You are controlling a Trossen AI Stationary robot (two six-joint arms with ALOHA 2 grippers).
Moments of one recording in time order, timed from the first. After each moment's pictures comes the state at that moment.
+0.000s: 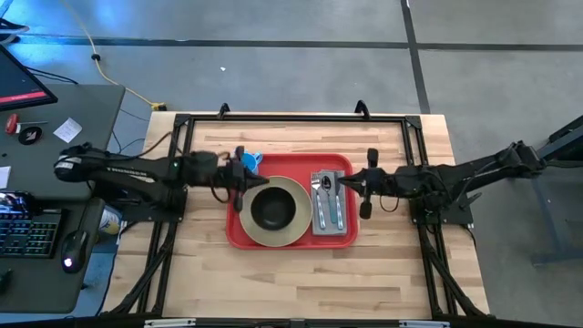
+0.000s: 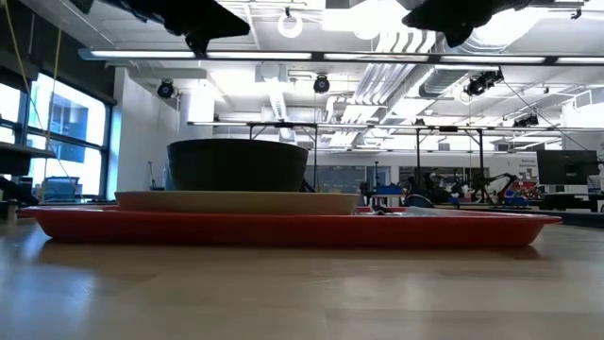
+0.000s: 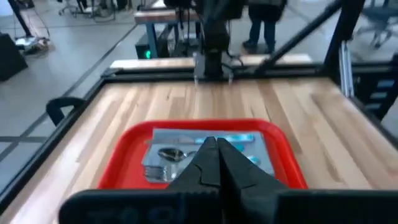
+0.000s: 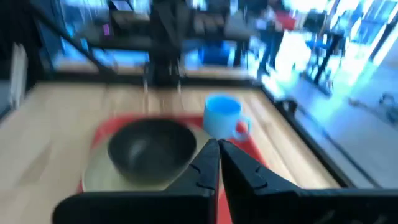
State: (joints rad) left arm -0.04 1.00 0.68 0.07 -0.11 0.05; right arm 0.21 0.91 0.65 0.02 0.41 -0.01
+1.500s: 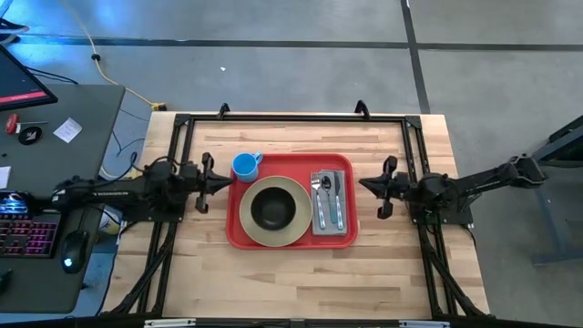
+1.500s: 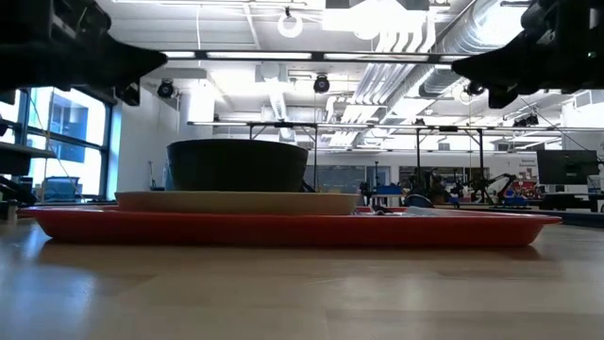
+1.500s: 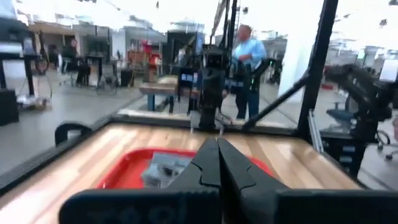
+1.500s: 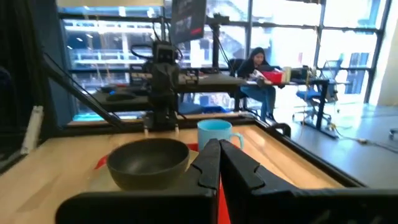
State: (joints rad) left arm 0.13 0.24 0.02 0.36 0.09 -0.08; right arm 0.17 0.49 0.01 0.61 0.37 -0.03
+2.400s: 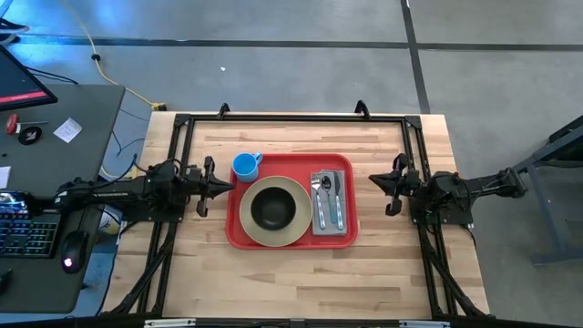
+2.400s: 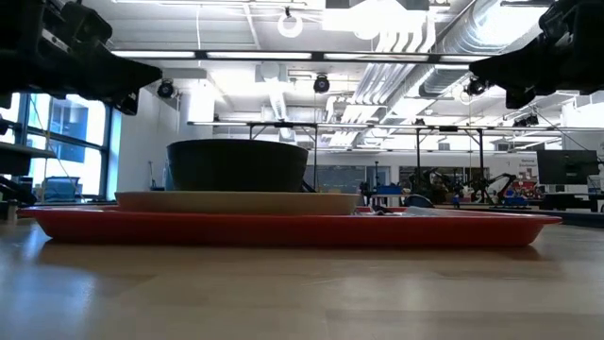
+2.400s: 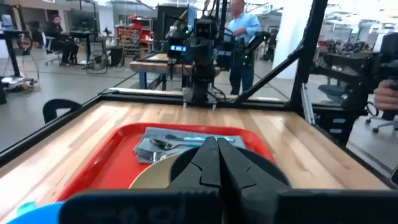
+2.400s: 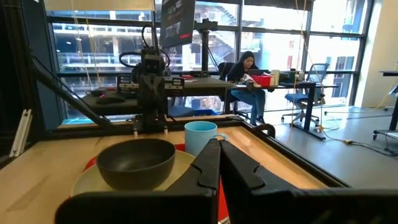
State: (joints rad) left arm 0.13 0.15 0.01 0.20 0.13 -0.06; right arm 0.17 0.06 0.01 0.19 0.41 -0.04
